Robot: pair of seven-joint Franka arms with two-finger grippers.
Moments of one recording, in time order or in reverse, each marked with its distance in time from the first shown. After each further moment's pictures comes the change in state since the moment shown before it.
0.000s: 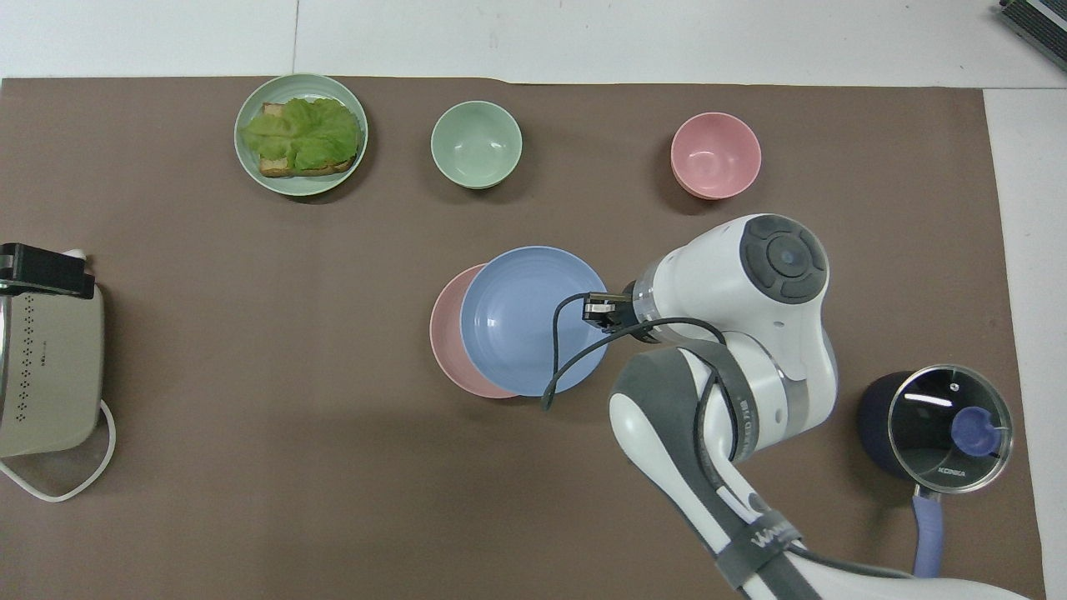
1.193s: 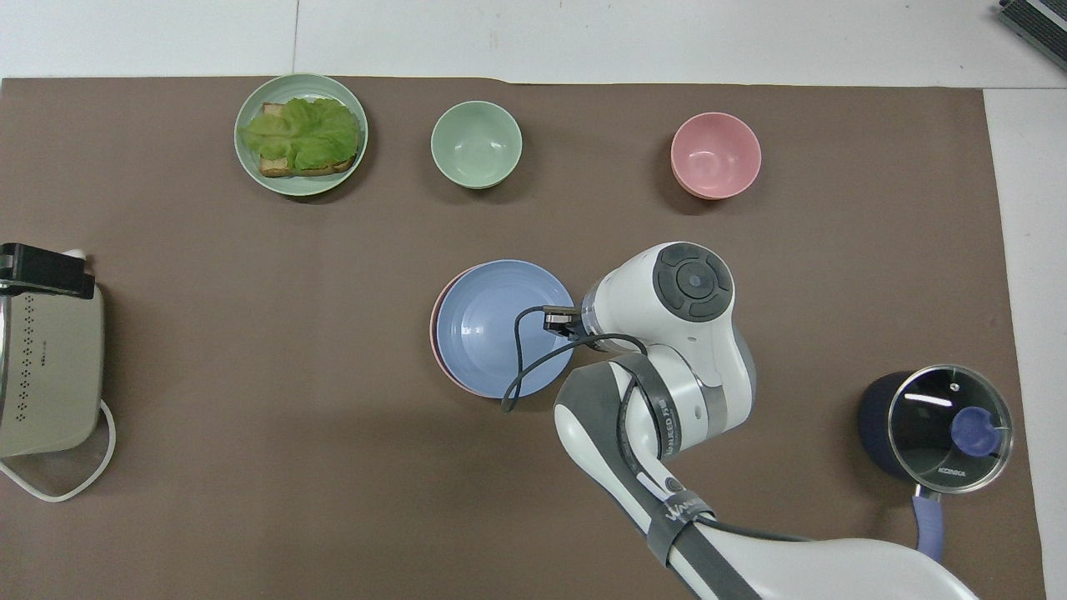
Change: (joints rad) left arm 0.000 0.000 0.000 0.000 0.000 0.000 0.000; right arm 0.056 0.108 0.002 -0.005 0.000 0.112 0.041
